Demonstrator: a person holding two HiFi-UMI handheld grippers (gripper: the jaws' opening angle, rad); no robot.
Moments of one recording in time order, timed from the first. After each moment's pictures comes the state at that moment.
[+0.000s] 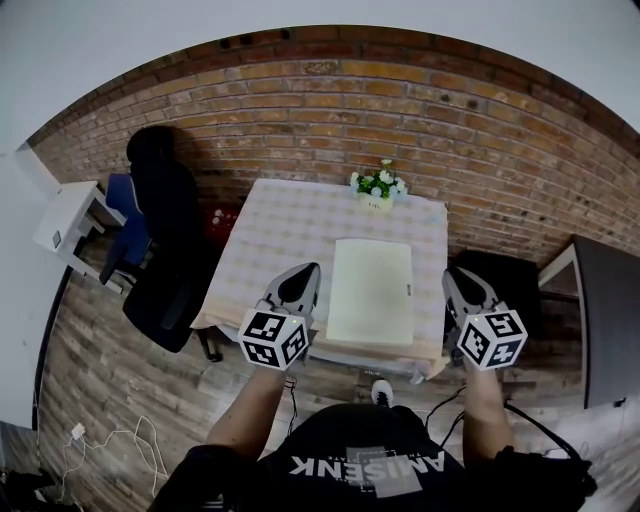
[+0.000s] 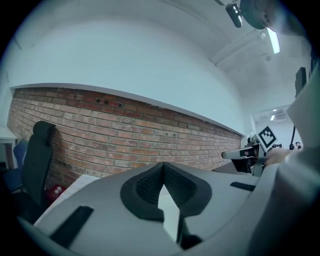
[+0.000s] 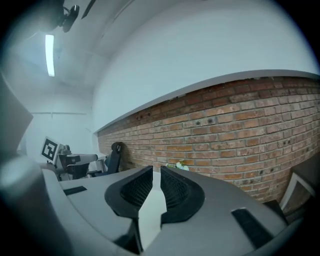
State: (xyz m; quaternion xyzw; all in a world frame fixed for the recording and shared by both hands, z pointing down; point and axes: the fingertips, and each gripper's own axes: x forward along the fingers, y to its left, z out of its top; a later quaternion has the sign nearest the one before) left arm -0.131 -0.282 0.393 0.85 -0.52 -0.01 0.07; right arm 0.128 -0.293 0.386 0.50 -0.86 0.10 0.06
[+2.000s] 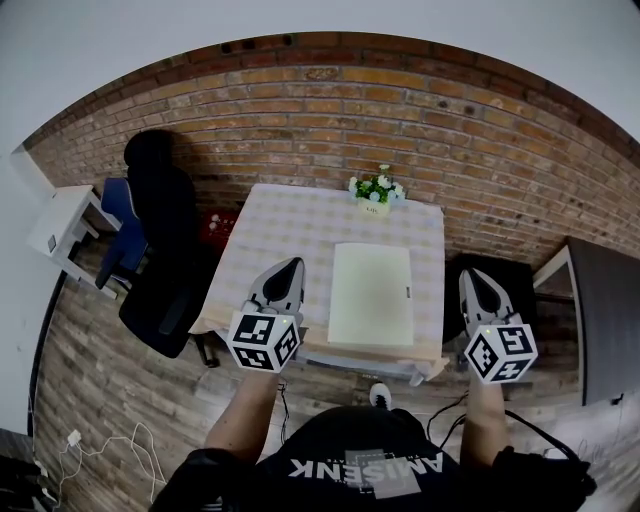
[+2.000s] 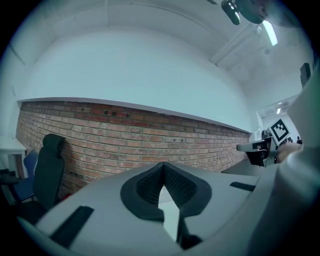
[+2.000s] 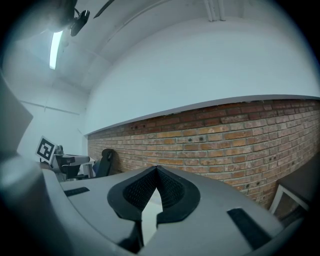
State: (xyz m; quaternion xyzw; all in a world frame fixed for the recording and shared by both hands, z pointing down) left arm -0.168 -0.278 0.362 0.83 -0.56 -0.01 0.03; right arm 0.139 -0.270 0.336 0.55 -0.83 0.04 0.03
